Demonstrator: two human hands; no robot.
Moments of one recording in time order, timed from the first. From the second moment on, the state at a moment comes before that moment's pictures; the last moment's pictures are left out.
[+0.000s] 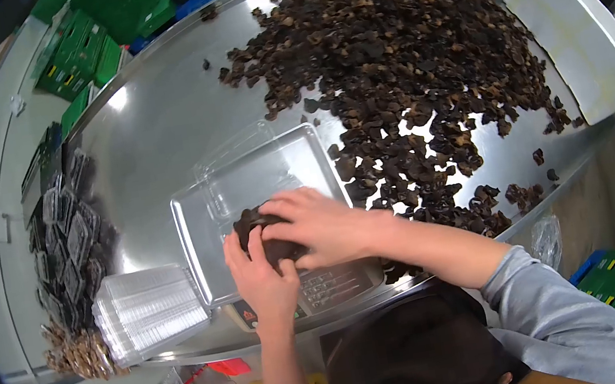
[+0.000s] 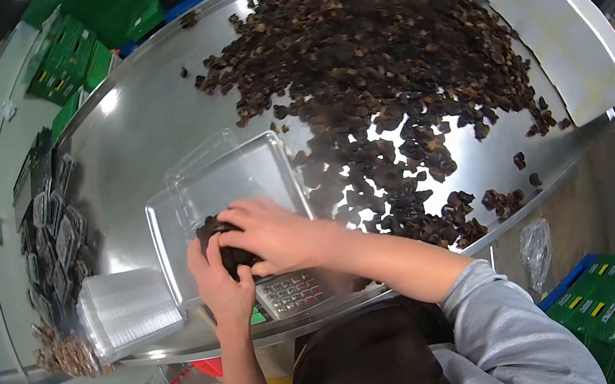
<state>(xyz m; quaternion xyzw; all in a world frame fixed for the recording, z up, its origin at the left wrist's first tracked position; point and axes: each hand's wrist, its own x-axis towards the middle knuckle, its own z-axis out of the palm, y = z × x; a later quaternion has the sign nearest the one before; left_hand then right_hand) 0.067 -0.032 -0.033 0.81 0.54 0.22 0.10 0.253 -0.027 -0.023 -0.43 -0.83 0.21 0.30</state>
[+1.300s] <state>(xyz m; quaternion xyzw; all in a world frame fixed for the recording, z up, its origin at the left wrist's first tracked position) -0.060 -0.022 -0.037 0.47 0.60 0.39 0.53 0.304 -0.063 0.003 -0.67 -0.61 0.25 0.34</state>
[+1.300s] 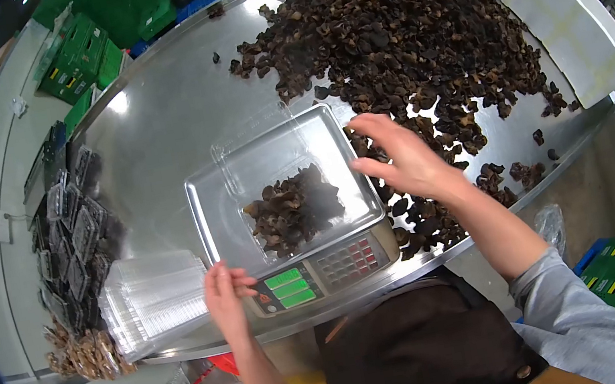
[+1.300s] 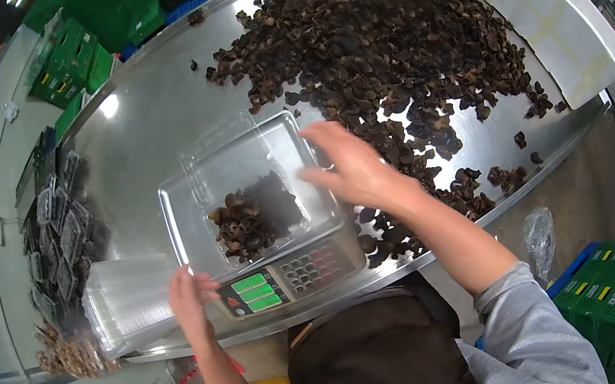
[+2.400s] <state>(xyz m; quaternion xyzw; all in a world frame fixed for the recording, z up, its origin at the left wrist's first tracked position) -0.184 0.059 0.094 0.25 0.40 0.74 0.48 0.252 -0.072 -0.024 -0.49 -0.32 0.65 0.48</state>
